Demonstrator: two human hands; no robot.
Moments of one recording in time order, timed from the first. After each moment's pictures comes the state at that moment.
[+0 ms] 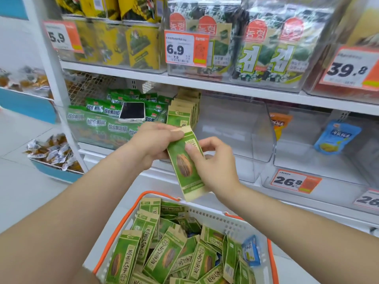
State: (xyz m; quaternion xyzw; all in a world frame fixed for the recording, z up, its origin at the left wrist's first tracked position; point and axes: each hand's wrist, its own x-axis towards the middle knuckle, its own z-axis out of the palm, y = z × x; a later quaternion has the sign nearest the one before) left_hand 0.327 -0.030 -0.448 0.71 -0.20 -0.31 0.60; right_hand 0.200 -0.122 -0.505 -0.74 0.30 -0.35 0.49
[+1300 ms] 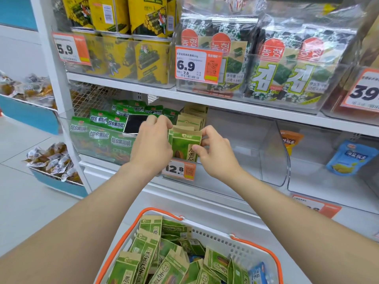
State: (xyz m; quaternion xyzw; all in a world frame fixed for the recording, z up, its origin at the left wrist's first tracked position) left_hand 0.384 -0.047 -0.471 0.86 -0.39 0.12 0.32; right_hand 0.271 -0.197 -0.499 -0.88 0.21 -0.27 0.32
